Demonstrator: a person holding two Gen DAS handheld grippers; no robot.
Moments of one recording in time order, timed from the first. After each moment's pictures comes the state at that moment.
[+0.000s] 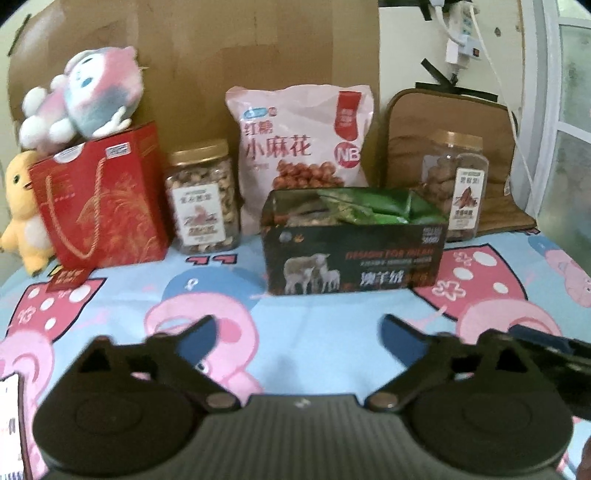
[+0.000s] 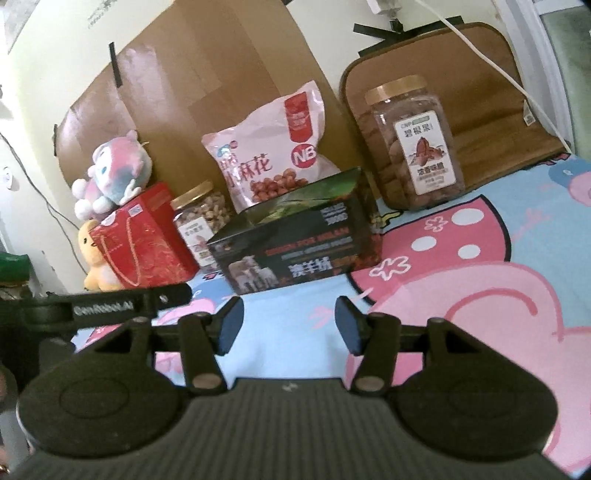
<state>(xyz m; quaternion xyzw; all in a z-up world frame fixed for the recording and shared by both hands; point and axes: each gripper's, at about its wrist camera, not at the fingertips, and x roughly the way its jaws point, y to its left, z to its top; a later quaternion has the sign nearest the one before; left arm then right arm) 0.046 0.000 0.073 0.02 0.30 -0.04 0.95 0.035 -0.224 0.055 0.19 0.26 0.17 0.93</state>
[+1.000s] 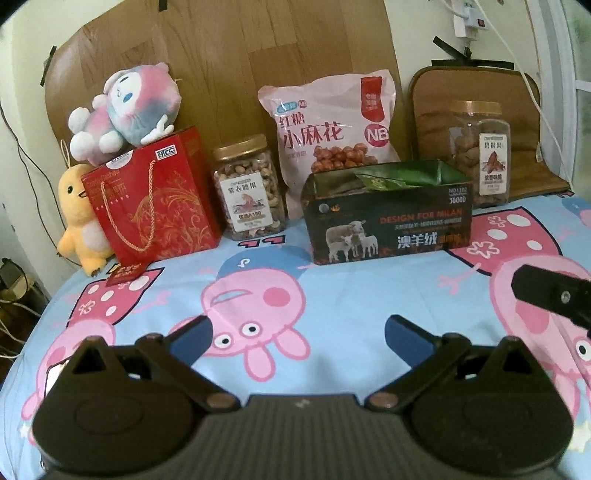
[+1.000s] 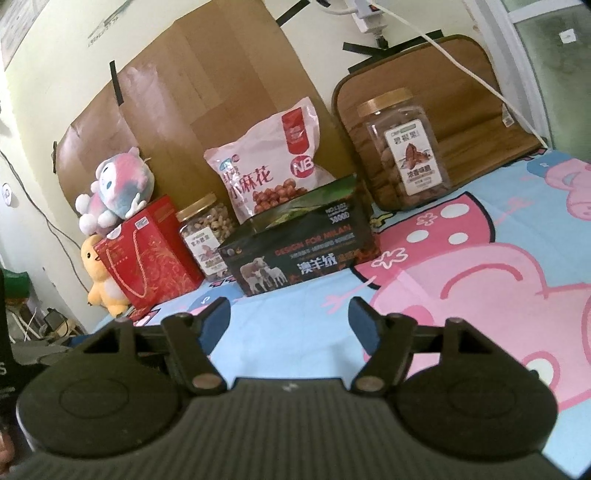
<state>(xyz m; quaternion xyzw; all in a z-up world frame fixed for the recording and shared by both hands) 0.010 -0.013 0.065 0.08 0.31 0.04 0.95 0.006 -0.216 0.059 0.21 0.23 0.13 0.94</state>
